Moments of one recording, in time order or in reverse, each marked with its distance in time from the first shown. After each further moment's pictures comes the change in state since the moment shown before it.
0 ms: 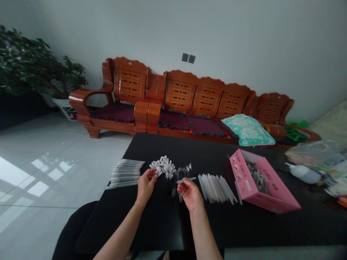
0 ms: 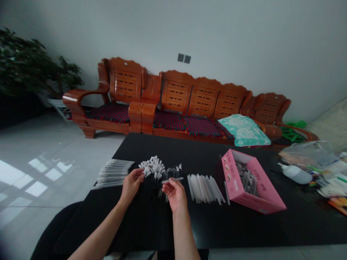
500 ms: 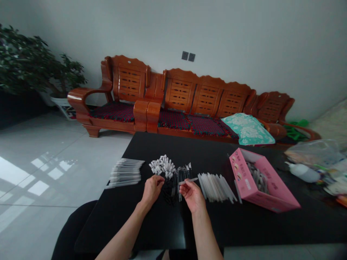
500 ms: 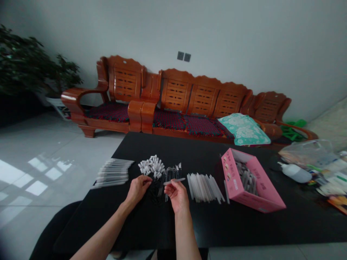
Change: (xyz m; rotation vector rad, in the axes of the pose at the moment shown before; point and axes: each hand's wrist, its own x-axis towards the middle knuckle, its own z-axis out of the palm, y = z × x) left_hand -0.014 0.001 0.015 0.592 -0.230 0.180; right_hand -0.002 -0.002 -0.014 -0.024 0.009 -0.016
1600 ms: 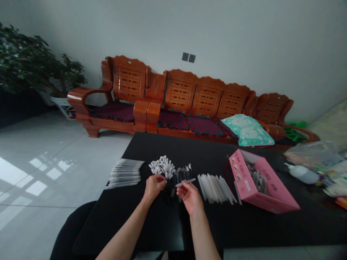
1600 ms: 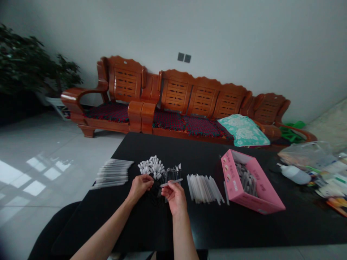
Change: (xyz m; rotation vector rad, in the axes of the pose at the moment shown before) left_hand 0.010 0.009 0.007 -0.458 -0.050 -0.311; right_hand -0.007 0.005 0.009 -0.028 -0.028 0.005
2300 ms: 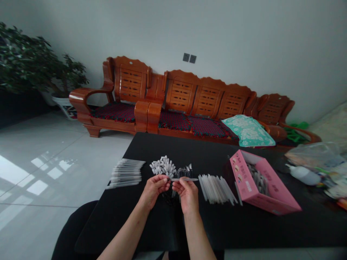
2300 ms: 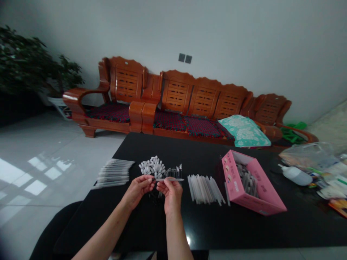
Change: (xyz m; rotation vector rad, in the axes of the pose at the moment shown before) left_hand -0.029 0.033 -0.012 -0.805 -0.186 -0.190; right_hand -0.008 0.007 0.040 -0.072 0.043 -0.190
